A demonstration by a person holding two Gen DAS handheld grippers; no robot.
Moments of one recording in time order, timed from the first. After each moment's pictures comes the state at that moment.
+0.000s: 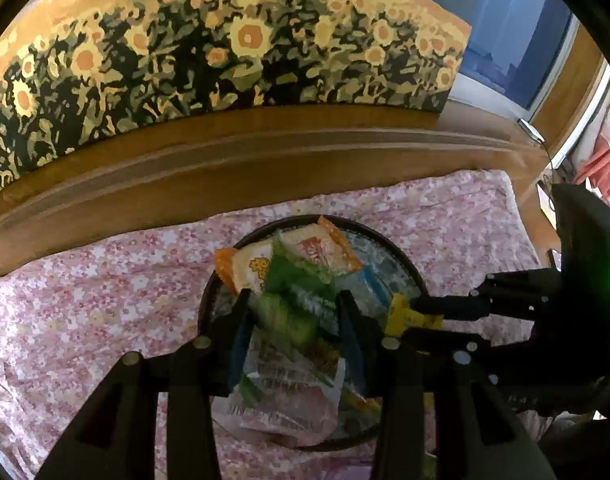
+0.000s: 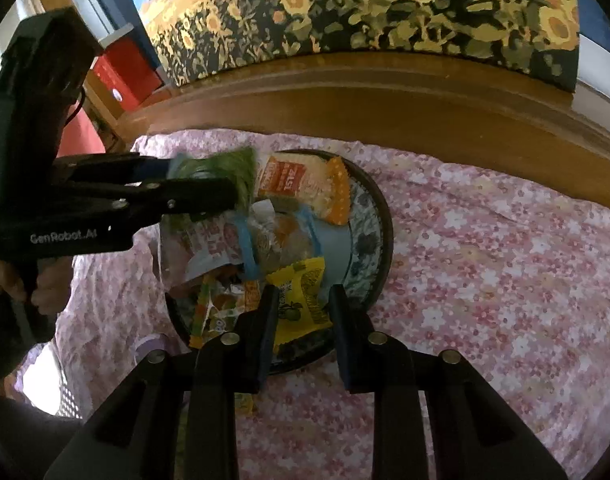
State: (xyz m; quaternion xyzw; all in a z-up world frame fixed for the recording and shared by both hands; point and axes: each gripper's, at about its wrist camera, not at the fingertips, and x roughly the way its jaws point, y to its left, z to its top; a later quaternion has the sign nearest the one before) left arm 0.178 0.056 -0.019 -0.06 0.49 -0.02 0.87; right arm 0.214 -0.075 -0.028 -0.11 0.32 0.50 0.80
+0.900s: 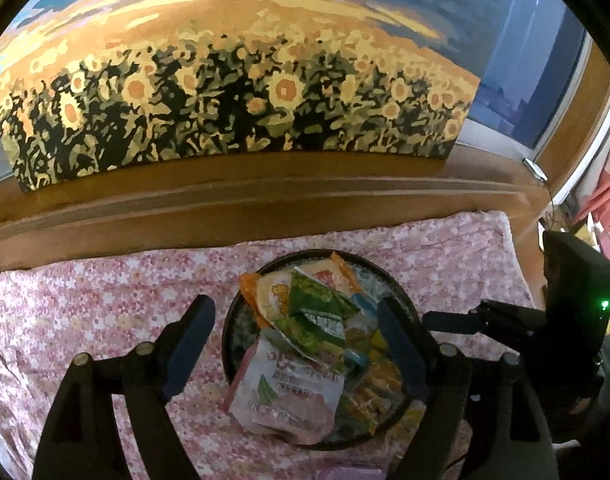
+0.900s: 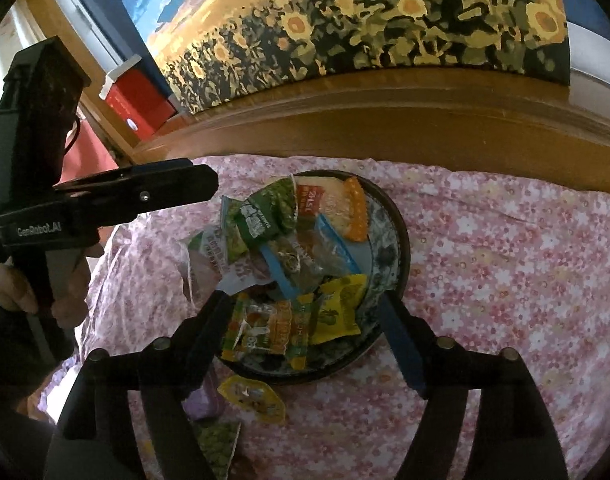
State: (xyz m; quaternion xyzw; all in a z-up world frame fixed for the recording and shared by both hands) left arm 0.159 0.073 0.017 -0.09 0.45 0.02 0.89; right arm 0.213 -0.089 -0.019 -0.04 0.31 0.52 0.79
